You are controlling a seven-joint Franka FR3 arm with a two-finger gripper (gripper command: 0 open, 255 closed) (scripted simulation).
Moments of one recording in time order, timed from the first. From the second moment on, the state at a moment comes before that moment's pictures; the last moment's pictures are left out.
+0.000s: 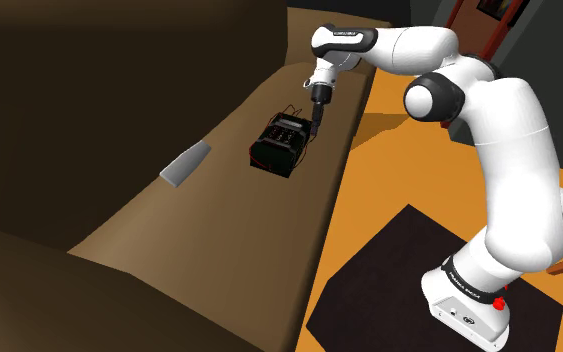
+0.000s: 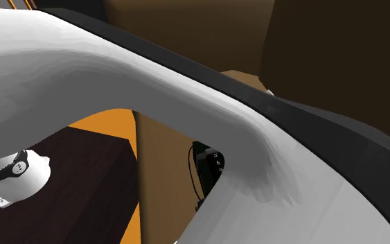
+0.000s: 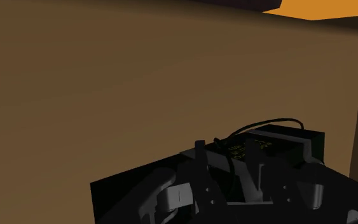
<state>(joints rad) -0.12 0.79 -0.21 -1.09 0.56 1.28 -0.86</state>
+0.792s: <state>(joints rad) -0.12 0.78 -0.21 -1.08 0.56 1.26 -0.84</state>
